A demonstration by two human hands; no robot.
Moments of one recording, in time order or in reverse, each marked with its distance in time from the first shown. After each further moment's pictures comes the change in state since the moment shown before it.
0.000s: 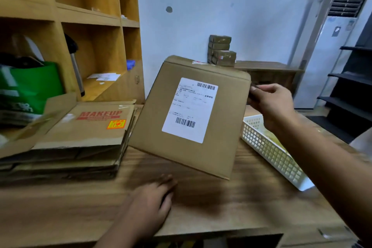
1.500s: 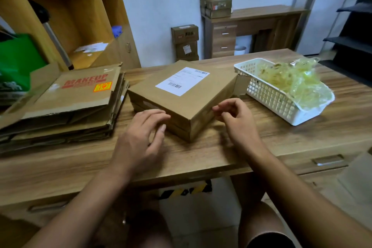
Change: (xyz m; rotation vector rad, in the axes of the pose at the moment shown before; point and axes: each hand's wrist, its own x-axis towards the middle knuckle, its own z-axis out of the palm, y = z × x) left_hand 0.006 0.024 -0.033 -0.054 0.309 0.243; right_hand -0.138 0.130 -0.041 -0.252 -0.175 0.016
